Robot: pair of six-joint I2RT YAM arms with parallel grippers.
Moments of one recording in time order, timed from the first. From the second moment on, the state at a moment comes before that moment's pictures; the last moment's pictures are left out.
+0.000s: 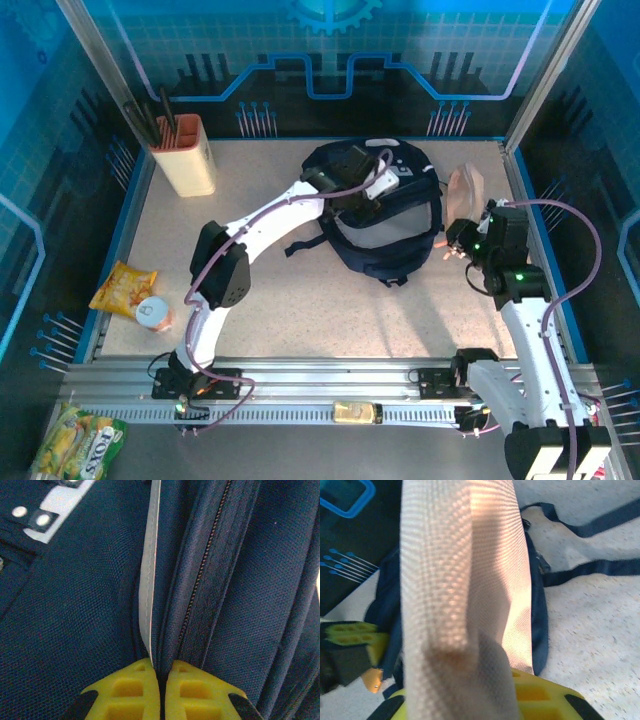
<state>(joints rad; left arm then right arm) -0.70 2.12 1.99 -0.73 0.11 0.16 -0.02 0.82 0.82 -0.64 -0.13 0.64</state>
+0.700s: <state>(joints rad) -0.66 2.02 1.88 -0.53 0.22 -0.02 0.04 1.14 0.68 -0.17 -0.71 1.08</state>
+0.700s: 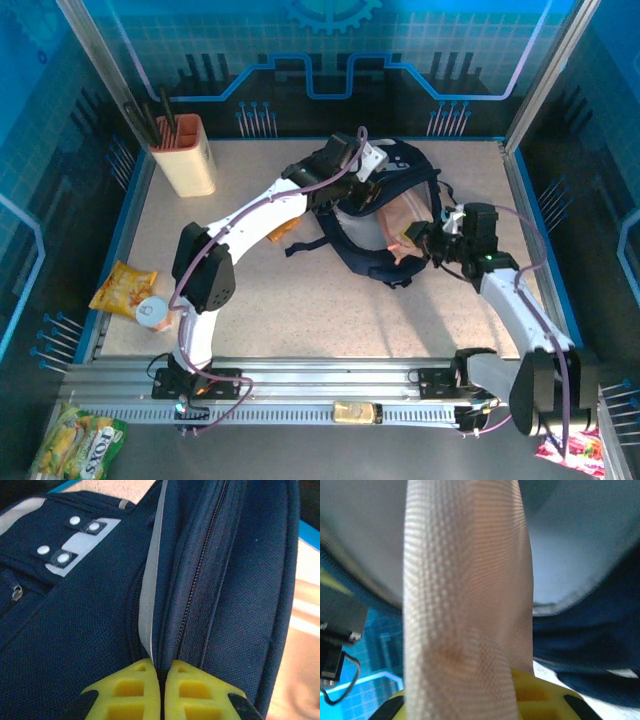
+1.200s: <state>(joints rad) -0.66 1.95 1.82 -0.50 0.22 -0.04 0.09 1.71 0.89 0.27 -0.74 1.29</state>
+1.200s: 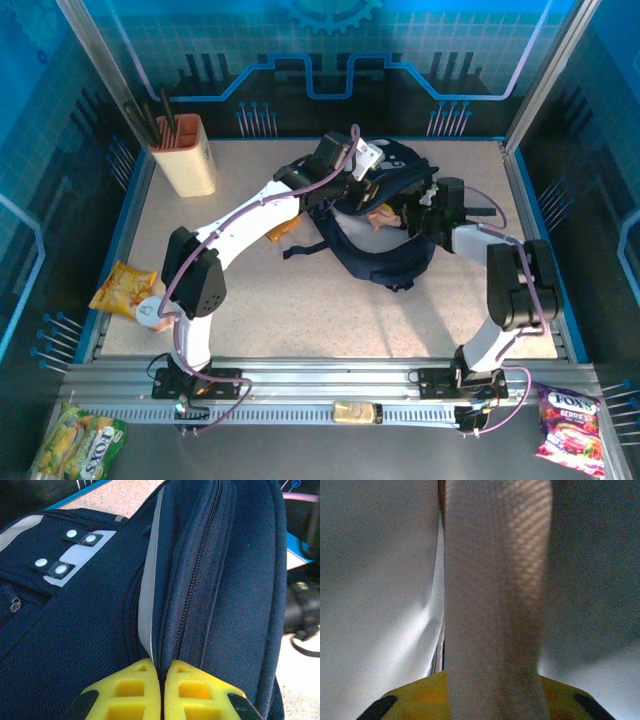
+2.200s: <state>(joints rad) -0.66 1.95 1.81 -0.48 0.22 -0.07 0.14 1.44 0.78 -0.11 -0.43 1.08</state>
